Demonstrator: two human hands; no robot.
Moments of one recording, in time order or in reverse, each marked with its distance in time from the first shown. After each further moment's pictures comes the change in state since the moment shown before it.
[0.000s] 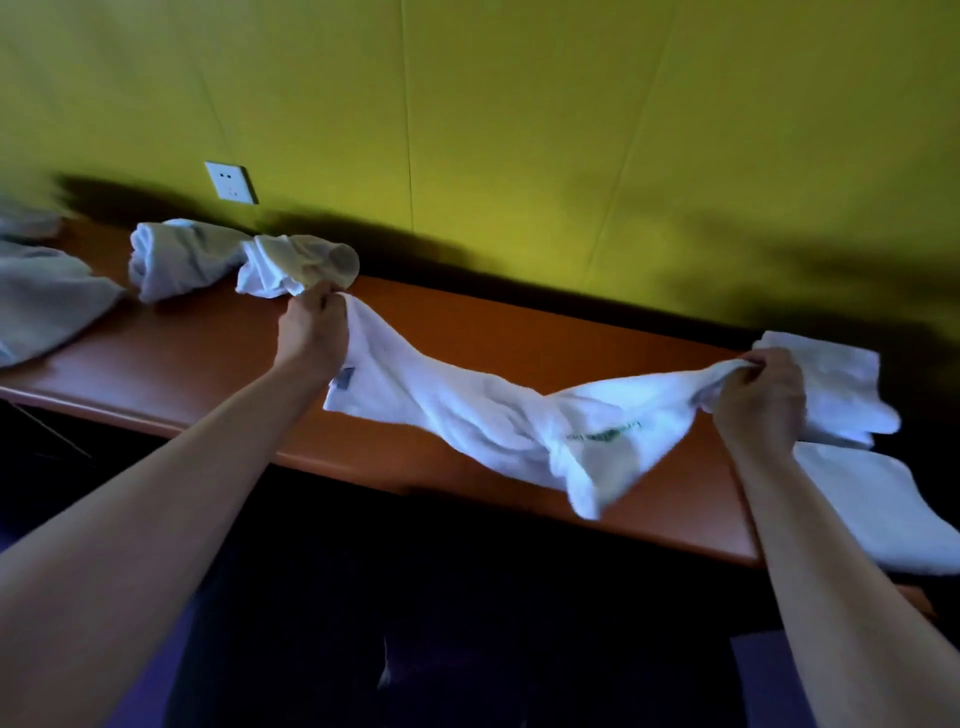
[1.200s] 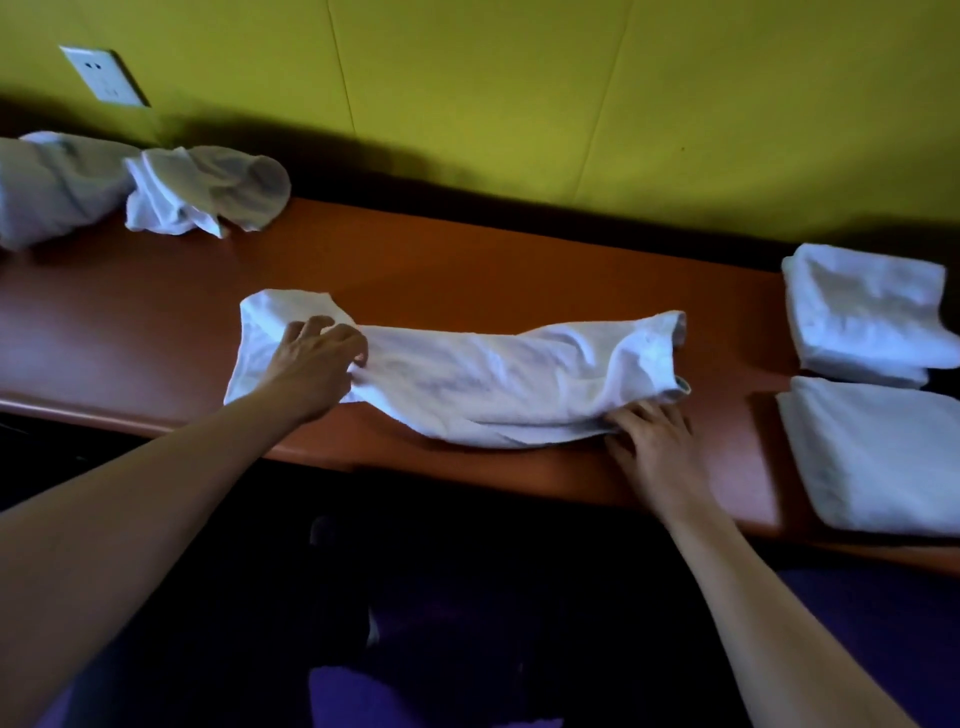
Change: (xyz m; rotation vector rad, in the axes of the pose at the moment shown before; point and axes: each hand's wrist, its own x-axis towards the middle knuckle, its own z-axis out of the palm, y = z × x) left_hand 0.025 -0.115 0.123 0.898 -0.465 0.621; right_hand -0.079 0.111 0.107 -0.403 -0.609 -0.563
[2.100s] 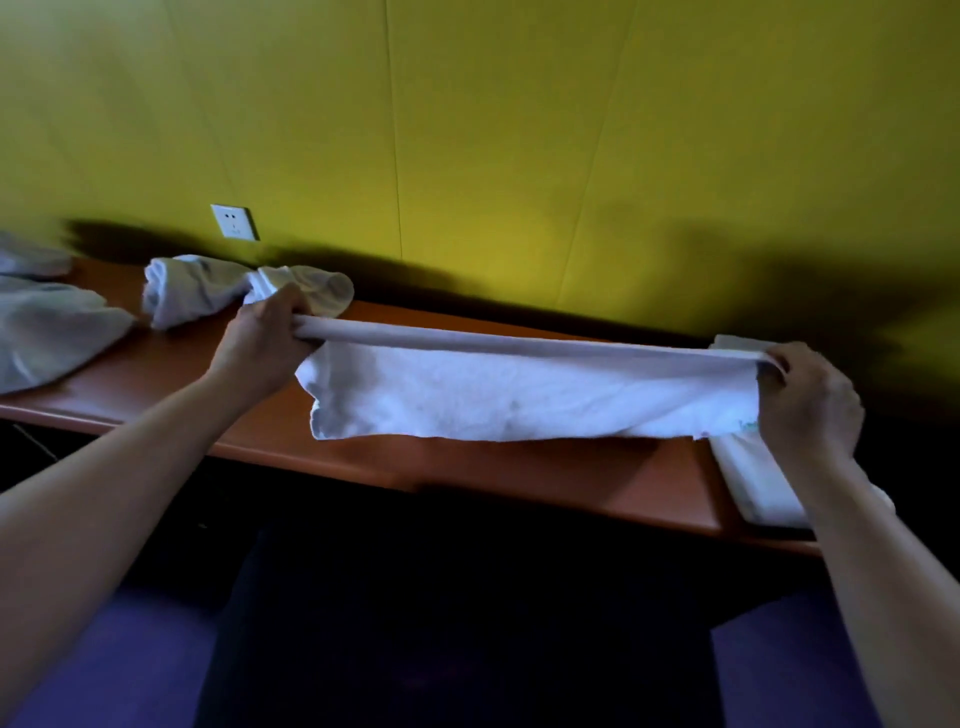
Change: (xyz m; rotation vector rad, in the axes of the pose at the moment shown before) left_hand -0.136 -0.030 -0.191 -0.378 0.480 -0.314; right_hand -0.074 0.005 -0.242 0.120 0.609 0.378
